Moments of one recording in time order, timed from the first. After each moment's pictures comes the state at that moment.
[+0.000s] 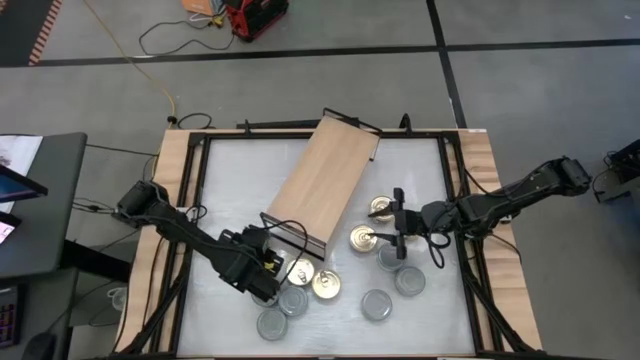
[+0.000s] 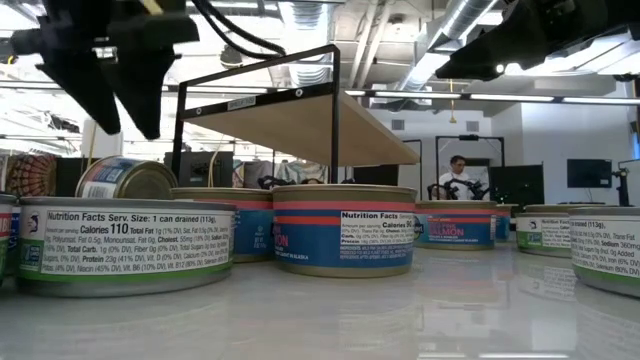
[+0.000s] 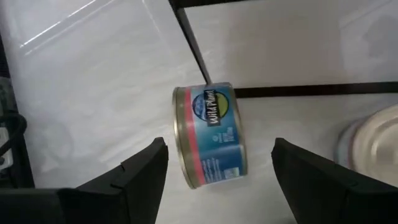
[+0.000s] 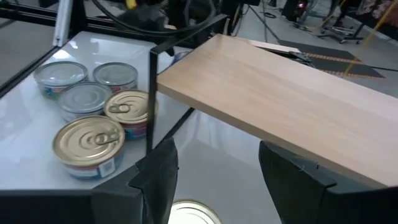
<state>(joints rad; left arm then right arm) -0.55 1.72 1.31 -1.34 -0.54 -1.69 0.28 0.96 0.50 0.12 0.34 -0.08</state>
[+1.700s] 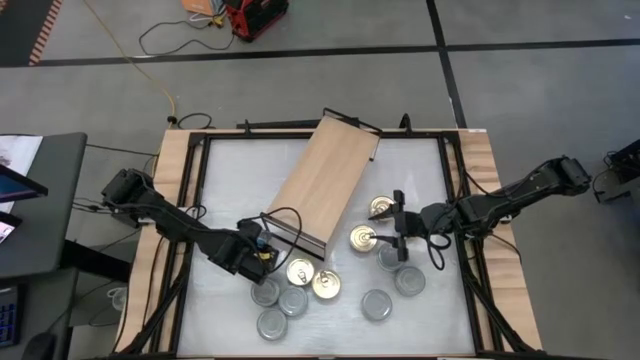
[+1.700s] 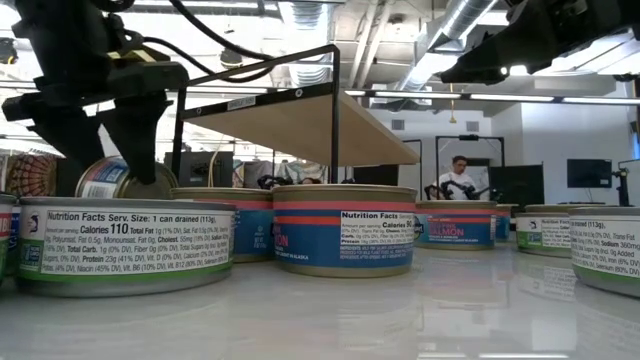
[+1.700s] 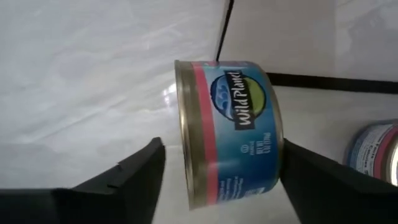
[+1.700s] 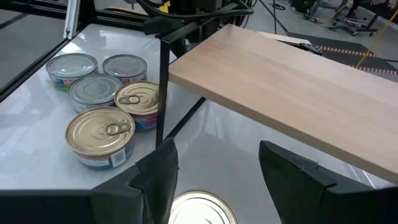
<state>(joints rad) -0.48 1.54 0.99 -0.94 -0.47 -1.65 0.29 0.96 0.50 0.09 0.34 -0.05</state>
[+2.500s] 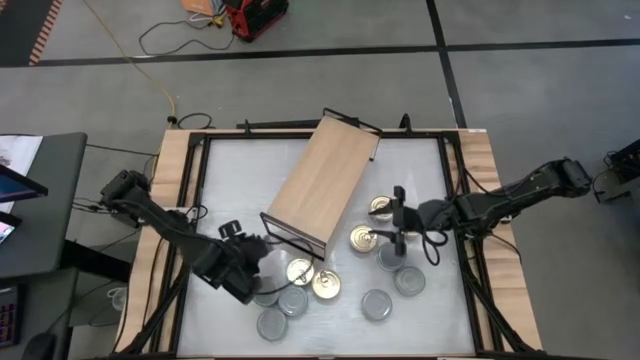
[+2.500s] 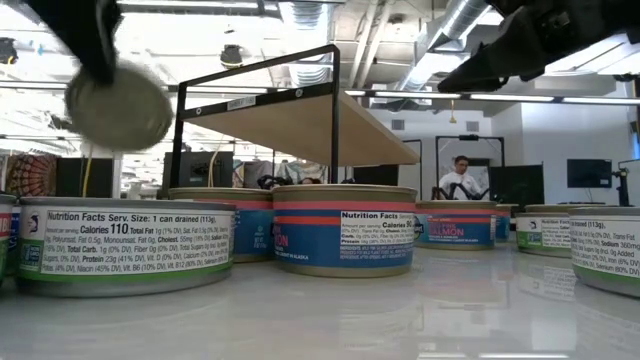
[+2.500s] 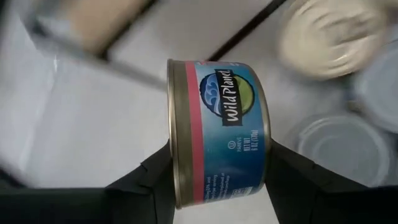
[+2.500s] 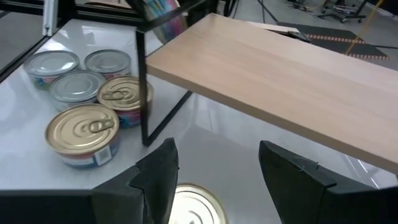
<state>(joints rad) -0.62 1.54 1.35 -1.28 -0.51 -0.93 0.24 0.96 0.50 0.07 0.34 -0.03</state>
